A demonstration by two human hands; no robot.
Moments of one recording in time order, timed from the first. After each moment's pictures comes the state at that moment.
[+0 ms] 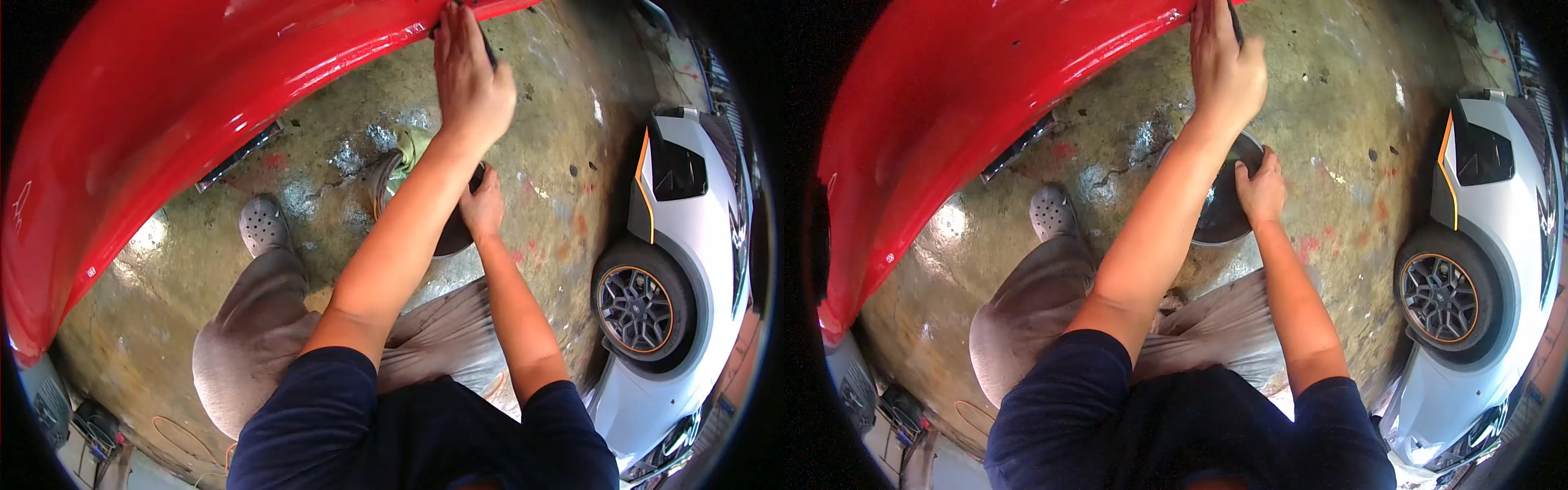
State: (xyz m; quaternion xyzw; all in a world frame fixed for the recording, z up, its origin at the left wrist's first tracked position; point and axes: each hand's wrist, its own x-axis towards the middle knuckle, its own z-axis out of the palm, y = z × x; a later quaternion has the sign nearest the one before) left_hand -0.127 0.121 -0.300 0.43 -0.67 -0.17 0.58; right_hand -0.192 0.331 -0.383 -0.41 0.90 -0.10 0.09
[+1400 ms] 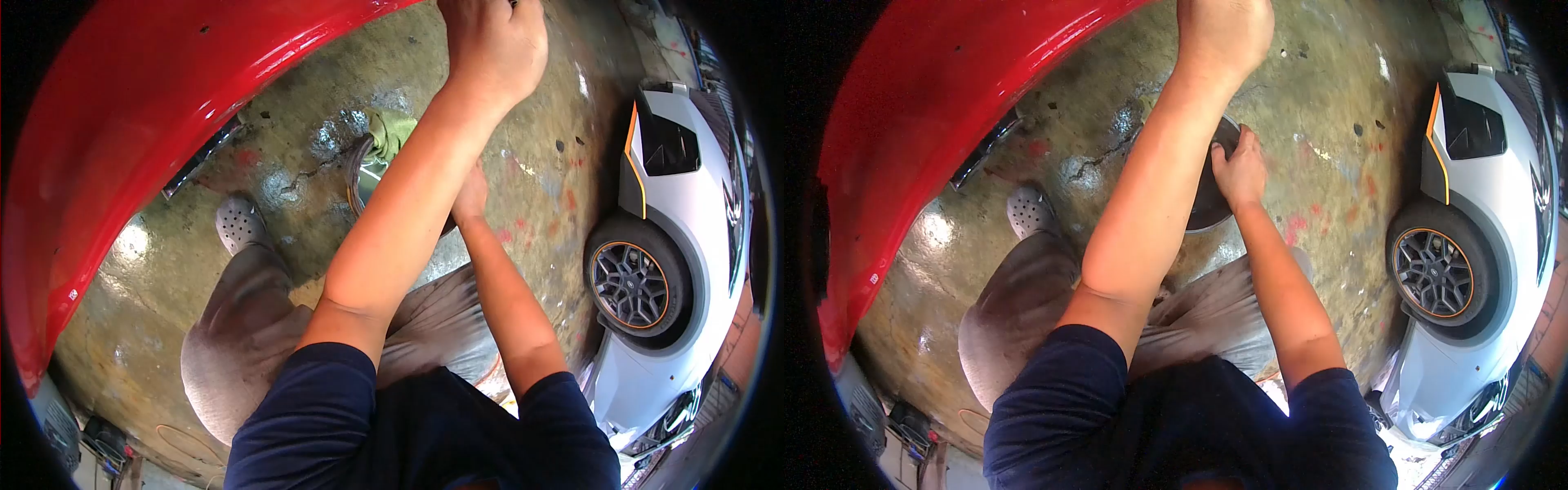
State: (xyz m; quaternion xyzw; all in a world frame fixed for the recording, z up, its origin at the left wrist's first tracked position) left_hand -0.131 0.117 -0.230 0.28 -0.53 -0.44 0.67; right_hand -0.203 0.345 -0.396 -0.43 0.89 -0.08 0.12
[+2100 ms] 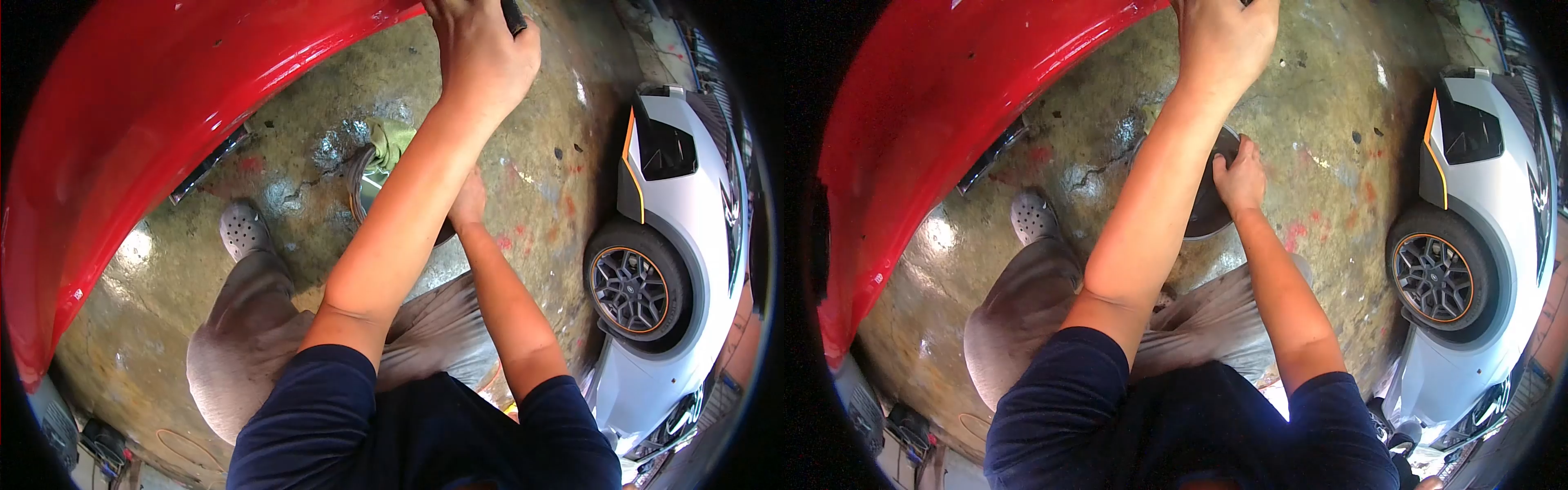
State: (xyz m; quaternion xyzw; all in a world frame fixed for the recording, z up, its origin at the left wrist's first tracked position) left_hand -0.128 0.124 -0.223 0.38 -0.58 -0.36 0.63; right_hand -0.205 0.338 -0.398 -0.43 0.89 -0.07 0.10
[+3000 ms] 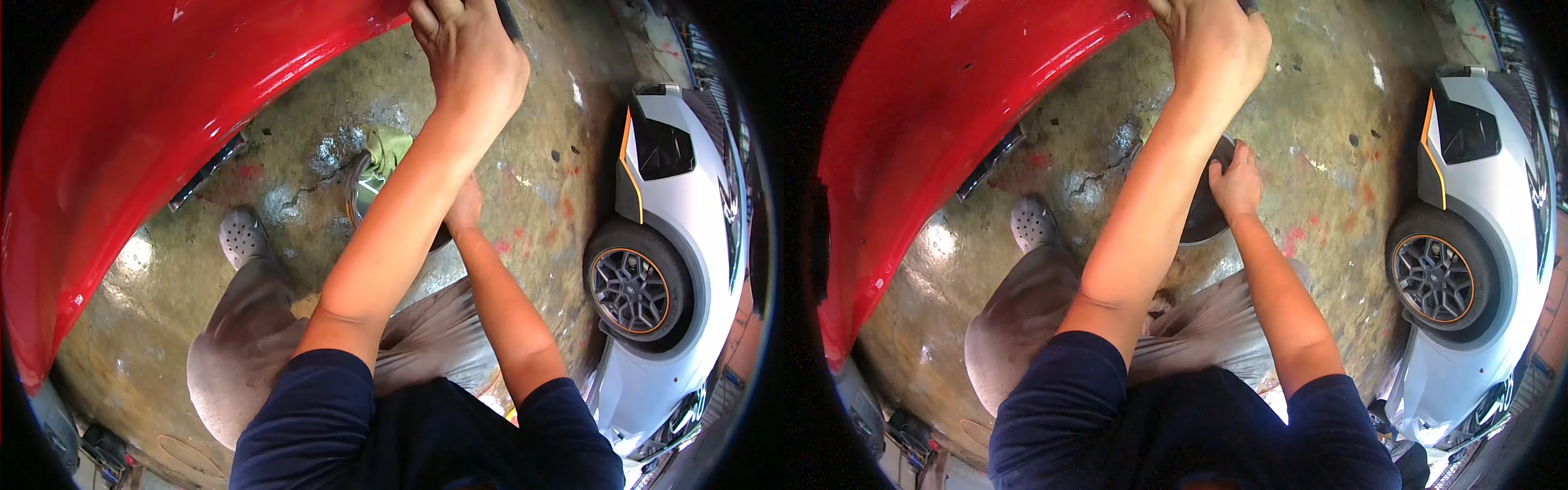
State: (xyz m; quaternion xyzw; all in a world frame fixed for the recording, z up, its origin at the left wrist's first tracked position) left_hand -0.124 0.126 -0.210 0.47 -0.62 -0.28 0.56; right_hand -0.206 0.334 -0.398 -0.44 0.89 -0.07 0.10
